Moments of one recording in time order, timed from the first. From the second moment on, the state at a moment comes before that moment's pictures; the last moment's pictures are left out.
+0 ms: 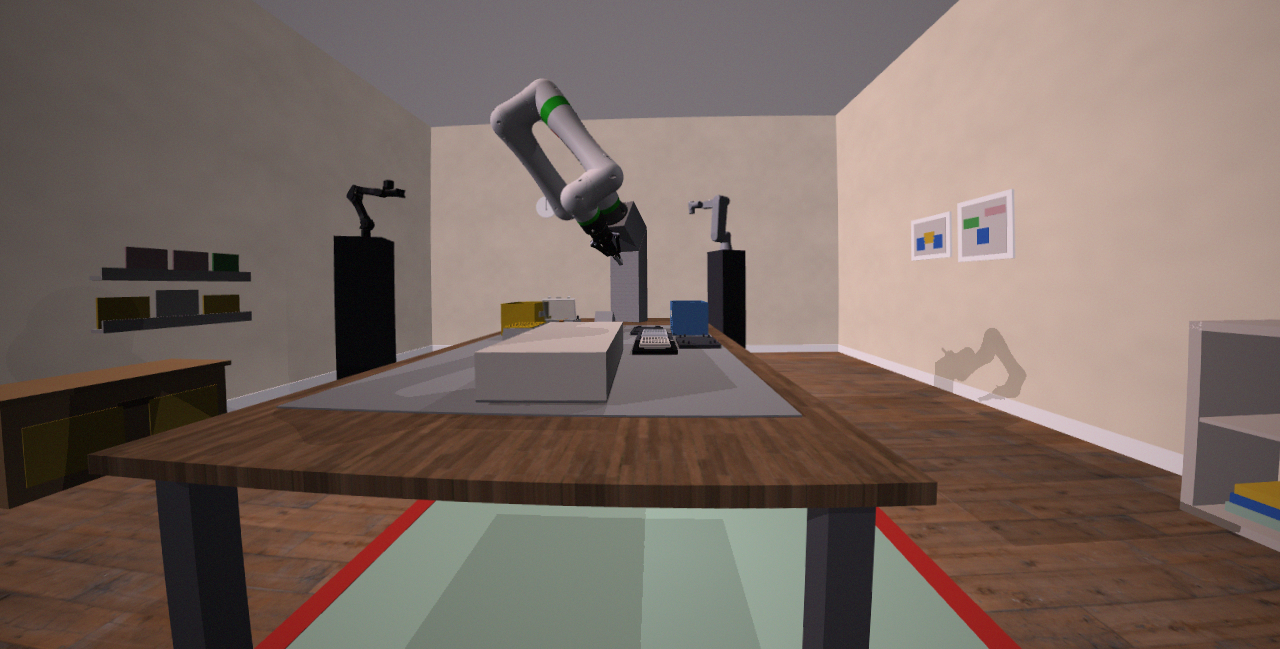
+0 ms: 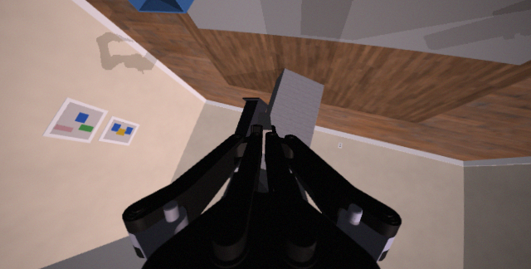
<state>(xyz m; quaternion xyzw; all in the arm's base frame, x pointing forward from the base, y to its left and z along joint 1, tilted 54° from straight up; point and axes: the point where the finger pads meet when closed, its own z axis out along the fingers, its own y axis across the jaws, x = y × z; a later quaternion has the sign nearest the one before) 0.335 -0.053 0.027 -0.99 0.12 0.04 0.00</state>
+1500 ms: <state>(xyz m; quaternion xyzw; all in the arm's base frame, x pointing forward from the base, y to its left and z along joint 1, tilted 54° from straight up) 0.455 -0.103 0.134 -0.97 0.12 -0.14 -0.17</state>
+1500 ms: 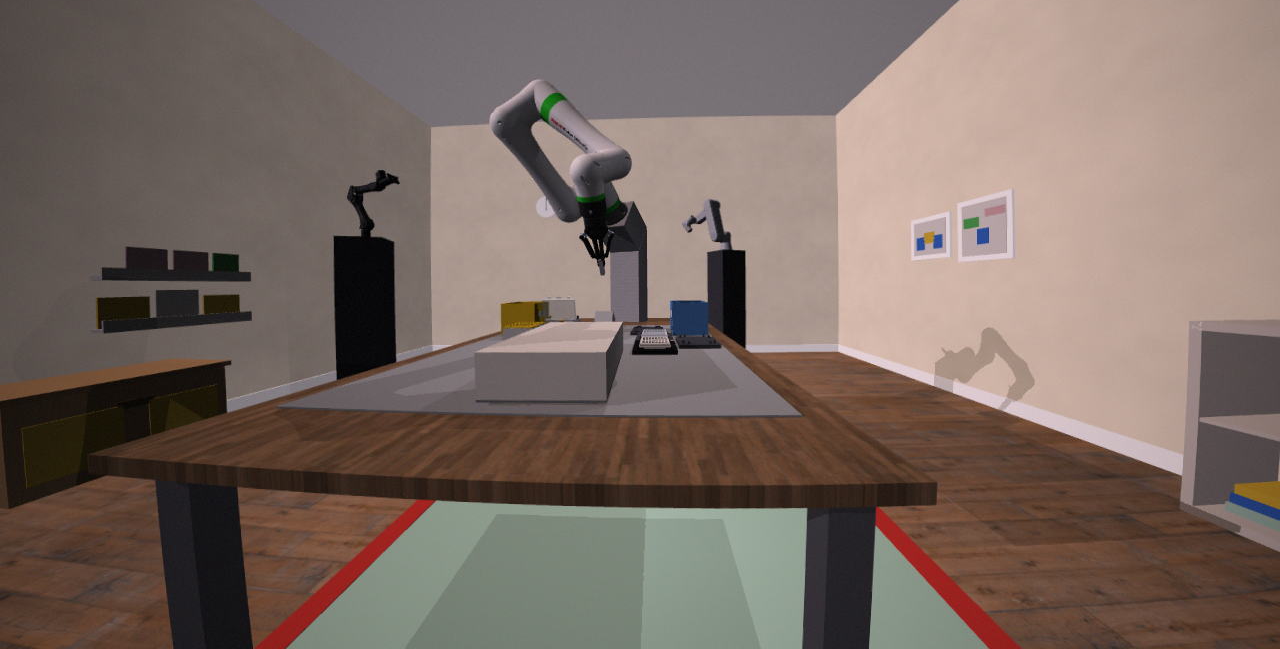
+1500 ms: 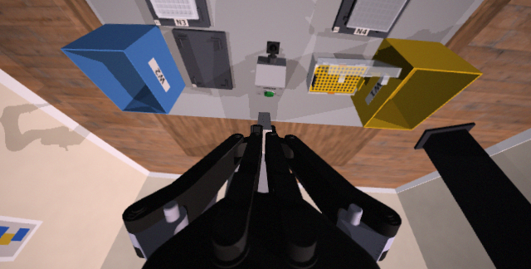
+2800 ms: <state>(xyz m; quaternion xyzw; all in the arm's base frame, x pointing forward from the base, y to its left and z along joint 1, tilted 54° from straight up) 0.490 -0.122 0.183 -0.95 0.11 -0.19 -0.21</state>
